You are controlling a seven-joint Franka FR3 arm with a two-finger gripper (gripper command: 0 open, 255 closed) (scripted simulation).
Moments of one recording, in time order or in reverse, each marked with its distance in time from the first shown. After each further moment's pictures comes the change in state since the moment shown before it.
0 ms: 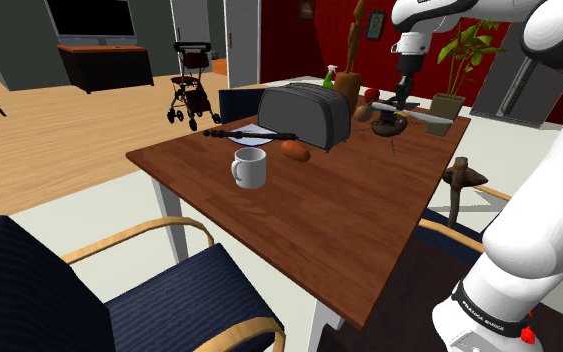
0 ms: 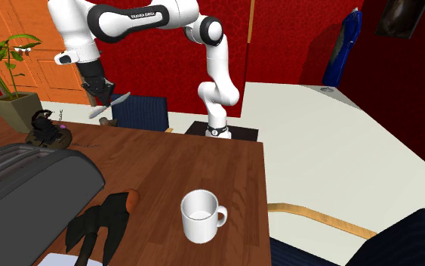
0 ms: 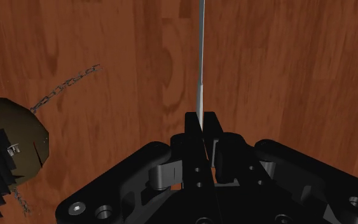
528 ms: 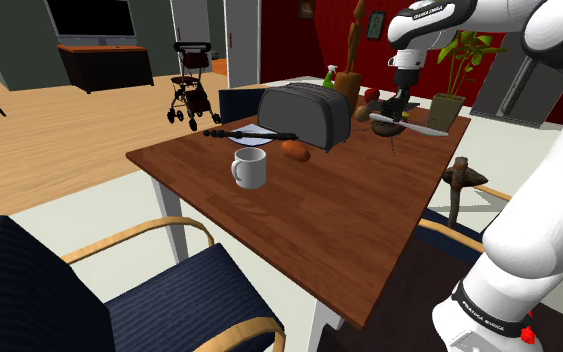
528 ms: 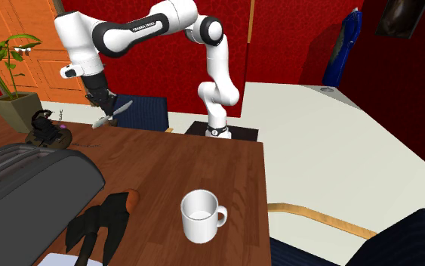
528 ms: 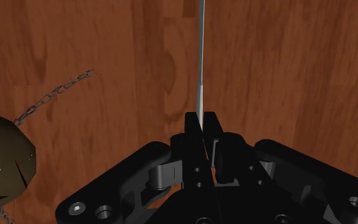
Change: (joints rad) arm 0.000 -0.003 0.000 -0.113 -0.001 0.110 0.002
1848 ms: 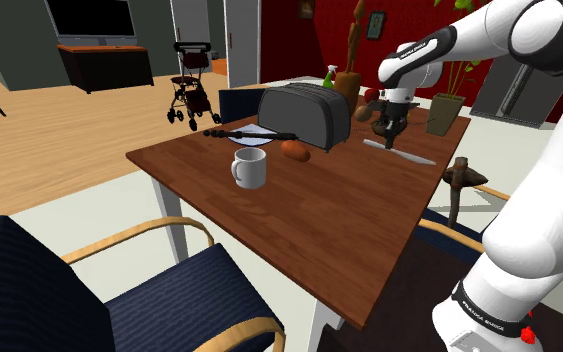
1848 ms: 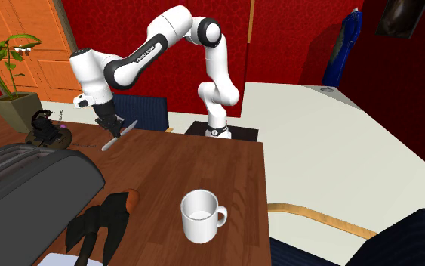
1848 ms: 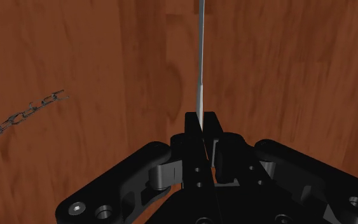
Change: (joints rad) arm -0.003 0.049 -0.001 -0.218 0.016 0.264 -0.005
